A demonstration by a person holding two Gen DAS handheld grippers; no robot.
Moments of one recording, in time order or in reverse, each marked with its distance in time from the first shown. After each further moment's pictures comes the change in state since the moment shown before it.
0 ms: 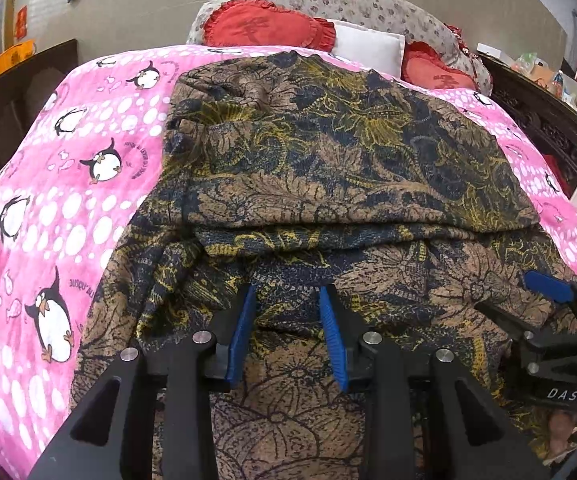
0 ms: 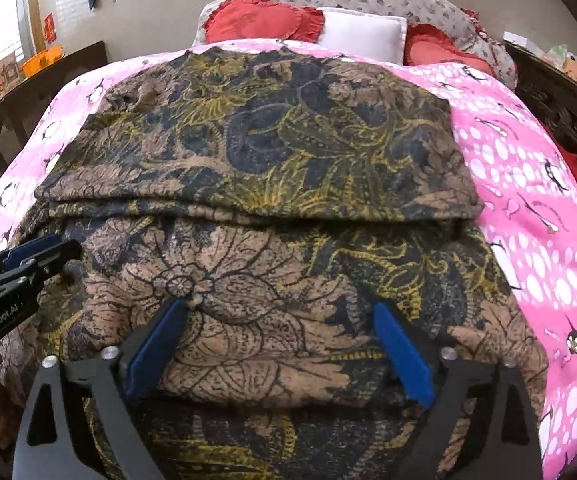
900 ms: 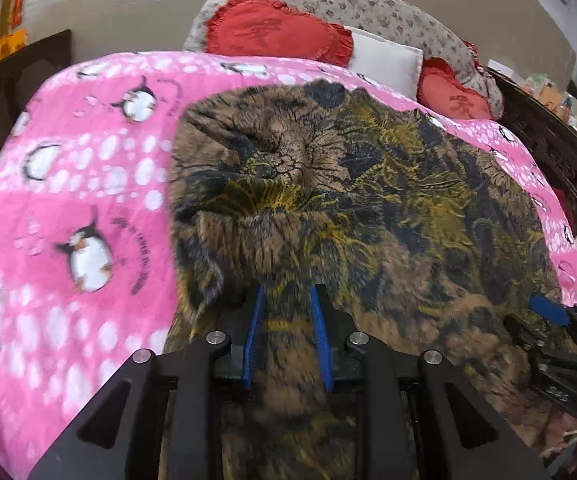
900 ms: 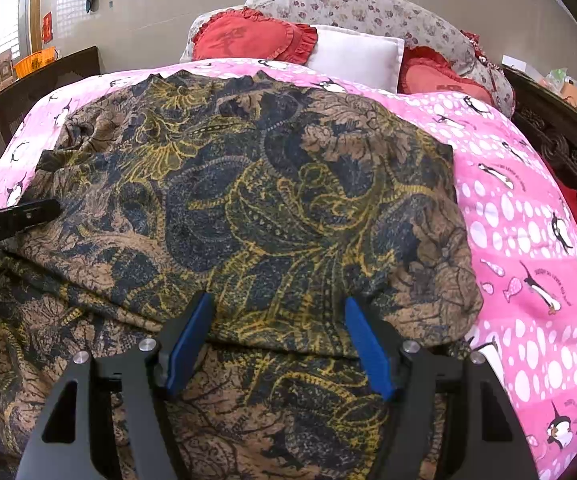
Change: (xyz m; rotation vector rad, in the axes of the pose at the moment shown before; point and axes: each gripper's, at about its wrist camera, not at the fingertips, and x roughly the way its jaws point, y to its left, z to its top) left arm 0.037 0.039 0.079 -0.043 0.001 -0.032; right arm 0.027 -0.018 0.047 -0.034 -0.071 -0.064
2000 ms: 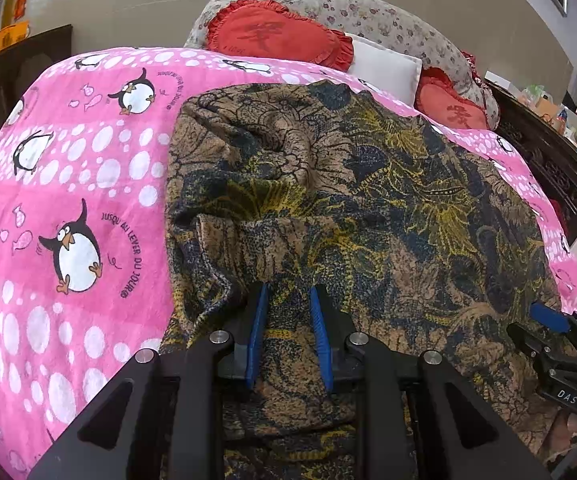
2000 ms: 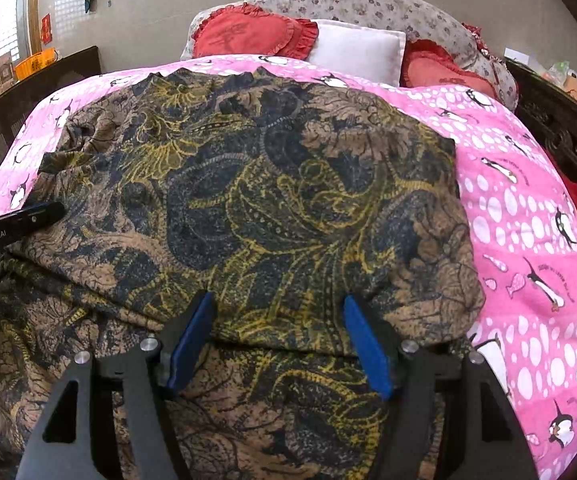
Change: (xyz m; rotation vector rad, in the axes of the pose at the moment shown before) left arm 0.023 0.011 -0.003 -0.022 -0.021 -0.051; right arm -0.001 -0.003 -0.001 0.011 0.014 0.018
